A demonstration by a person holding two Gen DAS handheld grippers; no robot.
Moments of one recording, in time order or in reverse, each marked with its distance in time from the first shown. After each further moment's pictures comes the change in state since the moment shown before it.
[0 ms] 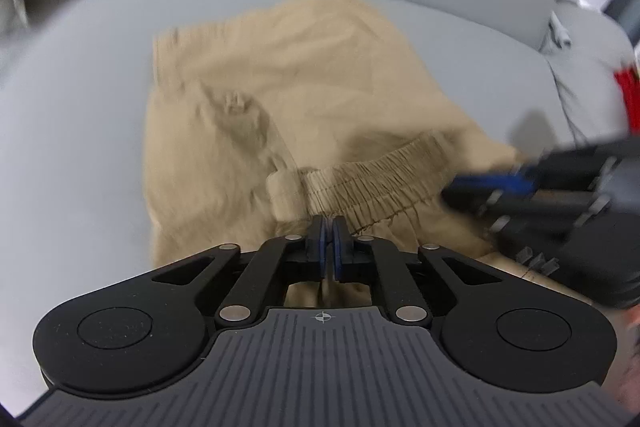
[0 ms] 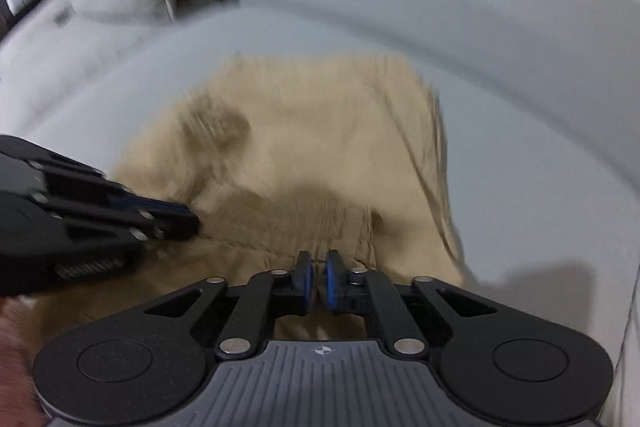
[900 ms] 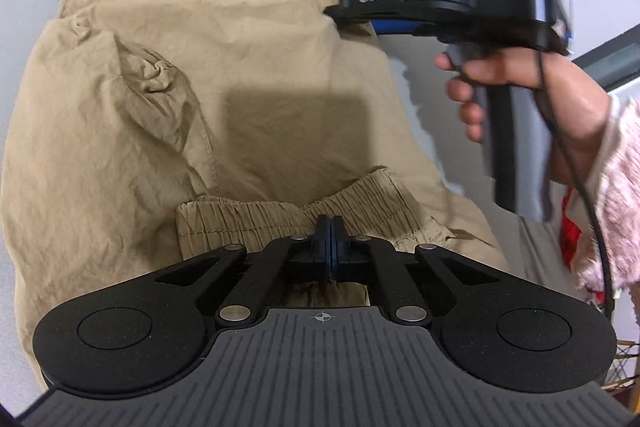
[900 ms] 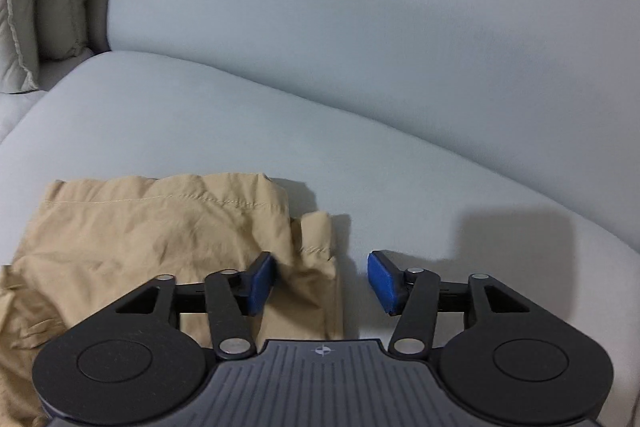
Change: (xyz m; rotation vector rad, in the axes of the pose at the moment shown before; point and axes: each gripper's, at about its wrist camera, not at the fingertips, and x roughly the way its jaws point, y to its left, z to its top) left arm 0.054 0.013 0.023 -0.145 0.107 -0.294; right arm 0.113 -0.082 0.127 0.151 -0.063 -0.114
